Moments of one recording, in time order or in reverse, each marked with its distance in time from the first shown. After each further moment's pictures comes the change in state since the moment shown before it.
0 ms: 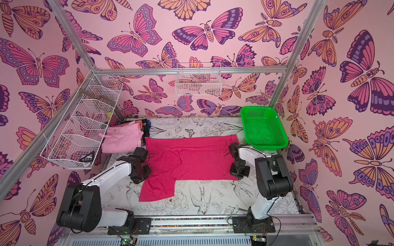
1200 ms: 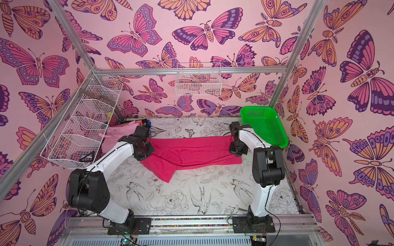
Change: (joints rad) left arm 0.001 0.195 0.421 -0.037 -0.039 0.060; right arm -0.053 0.203 0.512 -0.111 0.036 -0.115
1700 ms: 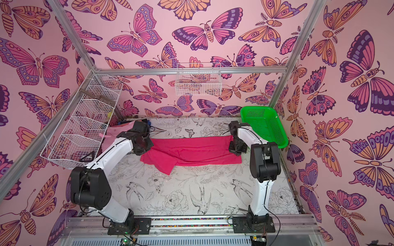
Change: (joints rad) left arm 0.026 0.048 0.113 0.000 -0.014 0.023; right arm -0.007 0.084 0.063 -0.019 0.001 -0.020
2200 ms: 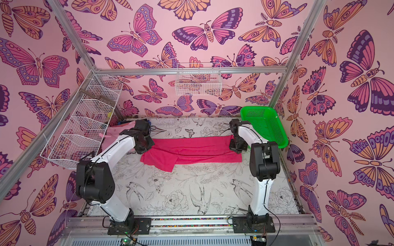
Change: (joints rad) left arm 0.007 0.076 0.035 0.001 0.000 0.003; right arm -0.011 0.025 0.059 -0.023 0.007 -0.004
